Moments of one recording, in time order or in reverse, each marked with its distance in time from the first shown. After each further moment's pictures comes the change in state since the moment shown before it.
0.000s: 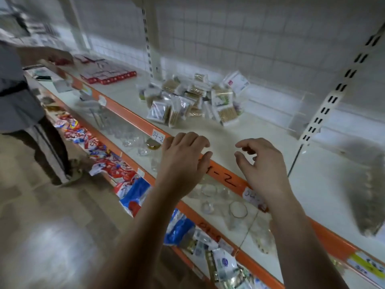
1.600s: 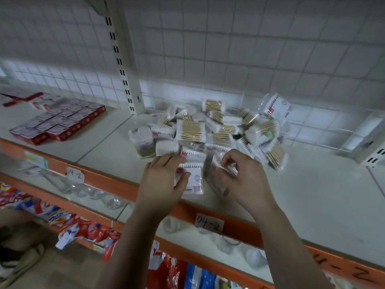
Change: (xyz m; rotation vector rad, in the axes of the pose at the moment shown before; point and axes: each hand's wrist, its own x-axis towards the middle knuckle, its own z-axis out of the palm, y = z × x) left_hand 0.164 -0.287 0.074 -0.278 -0.207 0.117; right_hand 0.188 -0.068 0.211 -0.020 0.063 0.250
